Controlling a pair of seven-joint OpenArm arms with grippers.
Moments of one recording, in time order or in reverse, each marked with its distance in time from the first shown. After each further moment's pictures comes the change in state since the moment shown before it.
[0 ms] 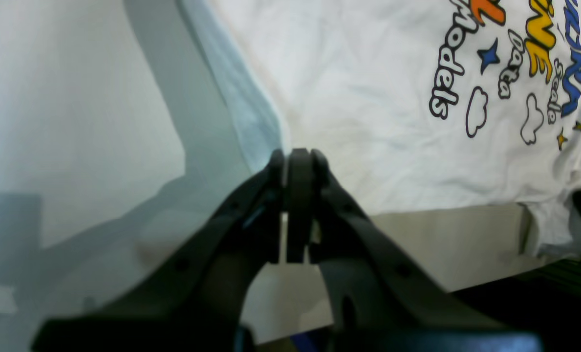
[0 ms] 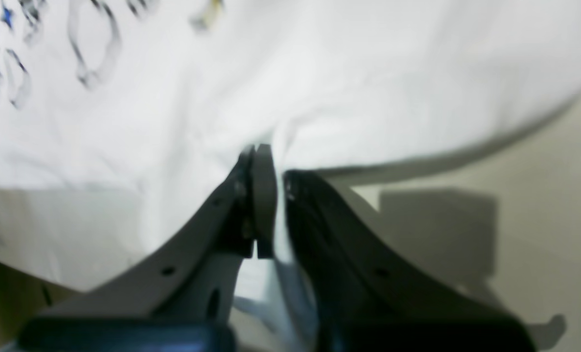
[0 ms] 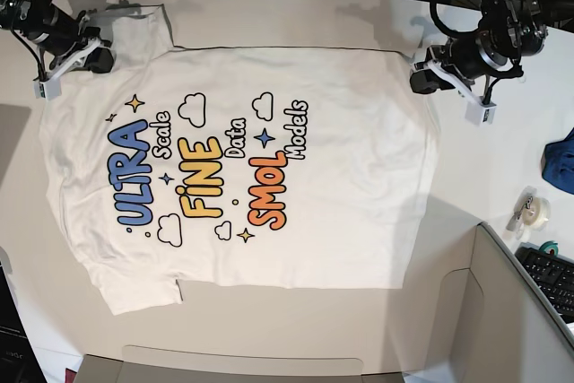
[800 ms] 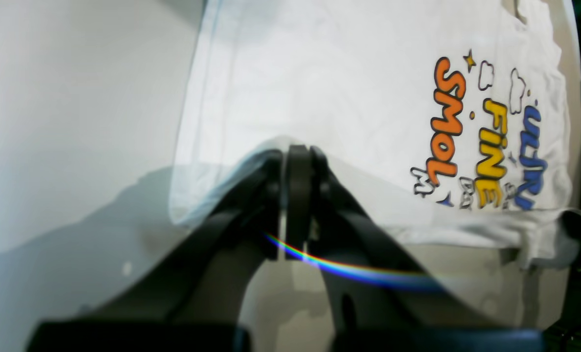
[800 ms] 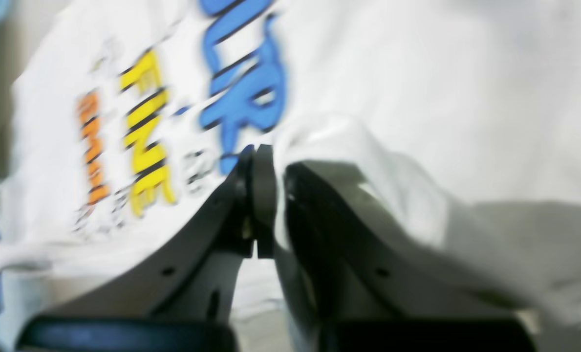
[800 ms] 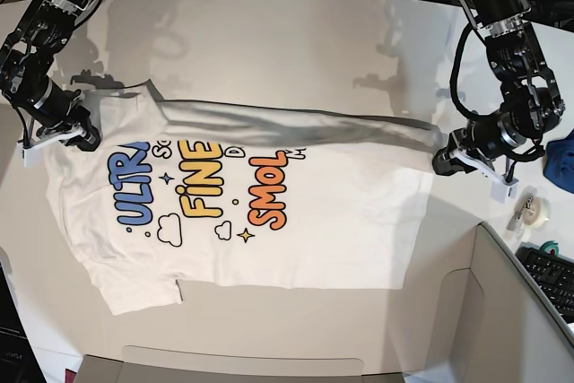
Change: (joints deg) left arm -22.0 -4.4 0.2 -19.8 0.4 0.3 -3.2; right arm 22.4 -0.1 0.2 -16.3 -7.7 -9.5 5.1
